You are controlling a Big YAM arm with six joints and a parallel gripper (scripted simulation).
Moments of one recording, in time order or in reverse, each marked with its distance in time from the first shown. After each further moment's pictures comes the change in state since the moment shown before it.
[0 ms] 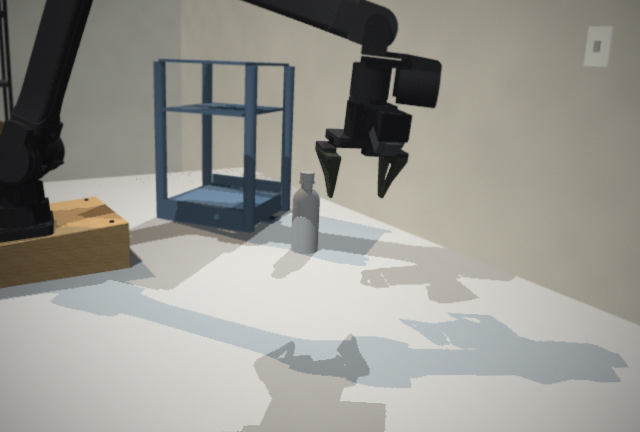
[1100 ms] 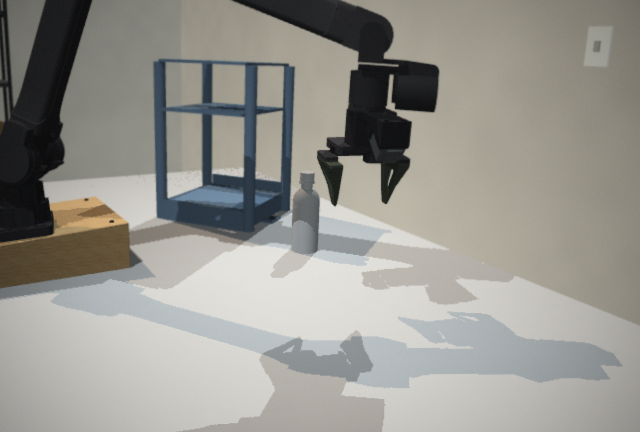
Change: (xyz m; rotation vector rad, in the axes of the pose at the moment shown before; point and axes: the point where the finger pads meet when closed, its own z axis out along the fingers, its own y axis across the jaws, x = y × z) arm -0.002 0.007 0.011 -0.047 -0.014 -0.004
